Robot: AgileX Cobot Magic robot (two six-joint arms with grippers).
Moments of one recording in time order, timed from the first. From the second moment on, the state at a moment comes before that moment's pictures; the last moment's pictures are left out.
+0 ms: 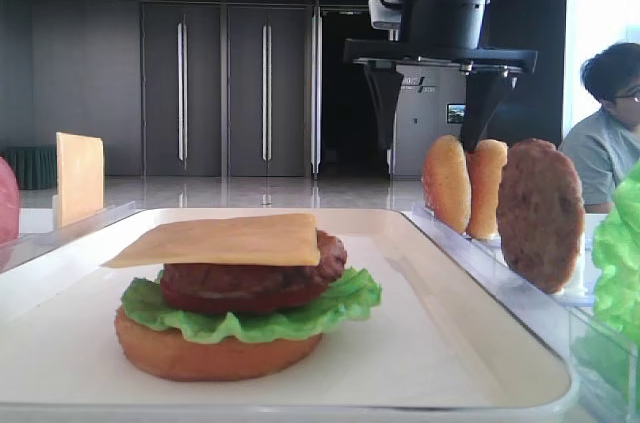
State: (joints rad) left arm 0.07 -0.02 -0.47 0.04 1.11 0.04; right arm 0.43 2.16 -1.92 0.00 1.14 0.26
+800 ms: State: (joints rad) left arm 0.07 -0.02 -0.47 0.04 1.11 0.04; right arm 0.43 2.17 -1.92 -0.10 1.13 0.25
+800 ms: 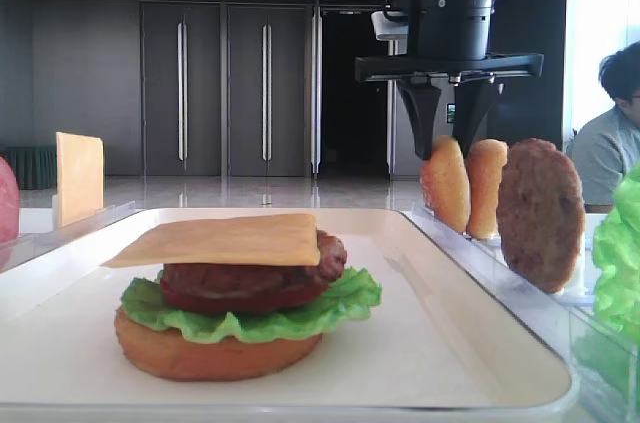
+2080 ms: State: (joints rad) left arm 0.07 -0.02 -0.47 0.04 1.11 0.04; right arm 0.44 2.11 -1.96 -0.04 1.21 0.23
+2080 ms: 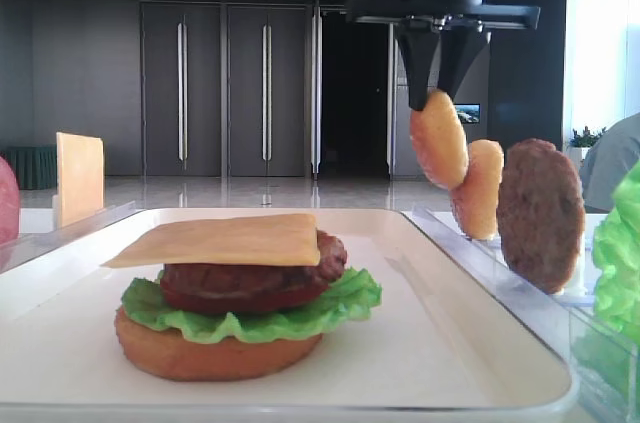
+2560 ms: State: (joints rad) left arm 0.07 -0.02 -0.47 0.04 1.11 0.04; right arm 0.44 2.03 -2.06 -0.05 1.22 0.21
